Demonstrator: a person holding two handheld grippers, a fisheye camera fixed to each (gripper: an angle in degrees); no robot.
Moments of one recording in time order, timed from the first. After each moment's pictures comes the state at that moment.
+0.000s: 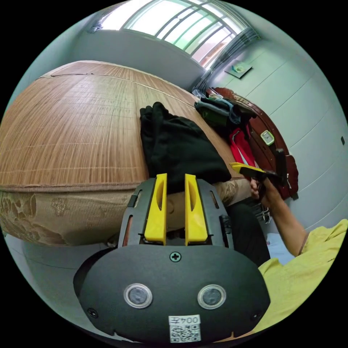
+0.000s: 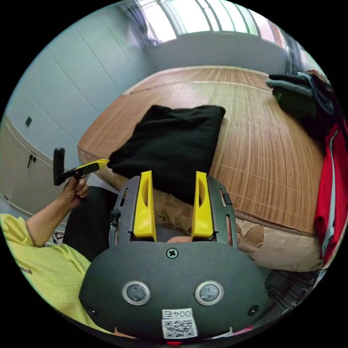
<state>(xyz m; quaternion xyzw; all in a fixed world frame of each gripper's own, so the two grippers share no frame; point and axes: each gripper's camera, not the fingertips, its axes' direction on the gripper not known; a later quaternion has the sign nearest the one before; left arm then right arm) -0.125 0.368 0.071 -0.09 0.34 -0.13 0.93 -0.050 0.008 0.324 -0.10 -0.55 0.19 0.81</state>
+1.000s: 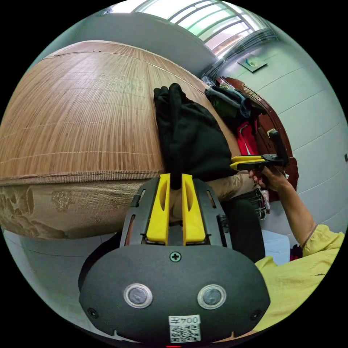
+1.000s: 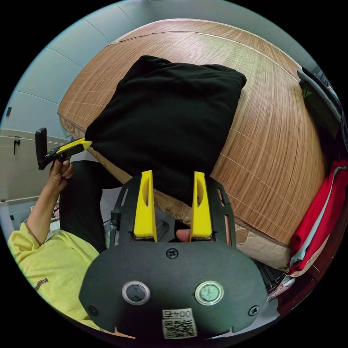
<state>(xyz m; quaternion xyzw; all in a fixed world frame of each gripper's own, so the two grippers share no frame) -0.126 0.362 0.097 -0.16 0.36 -0.14 0.91 -0.071 -0.093 0.375 -0.24 -0.55 0.05 0.80</state>
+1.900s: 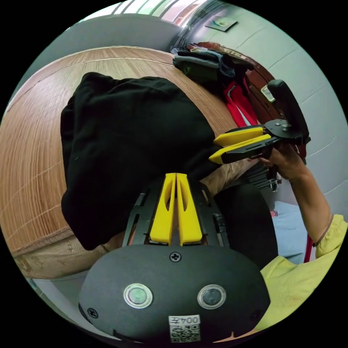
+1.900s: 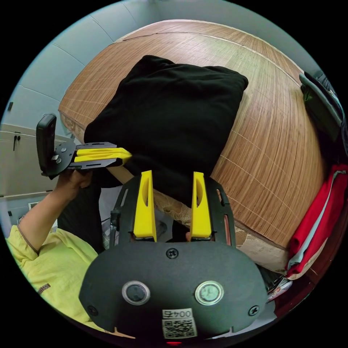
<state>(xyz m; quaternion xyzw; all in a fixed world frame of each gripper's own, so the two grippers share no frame) 0.058 0.281 0.147 -0.20 0.37 0.00 0.91 -0.077 -0.086 0.358 -0.23 -0.54 0.04 0.81</state>
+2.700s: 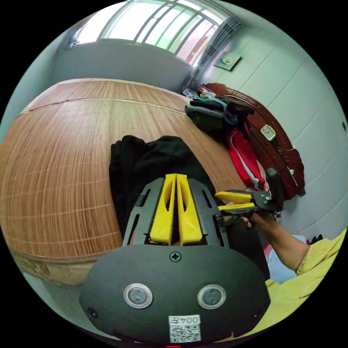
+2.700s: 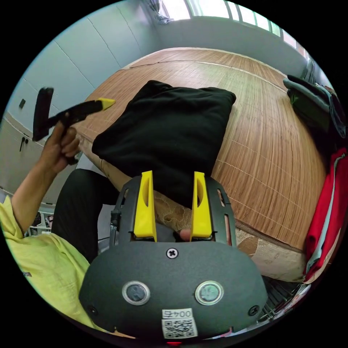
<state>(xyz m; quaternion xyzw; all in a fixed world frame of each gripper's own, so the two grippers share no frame) -0.009 0.199 0.135 -0.07 0.33 -0.07 0.94 -0.063 -0.008 0.319 -0.12 -0.55 0.13 0.82</state>
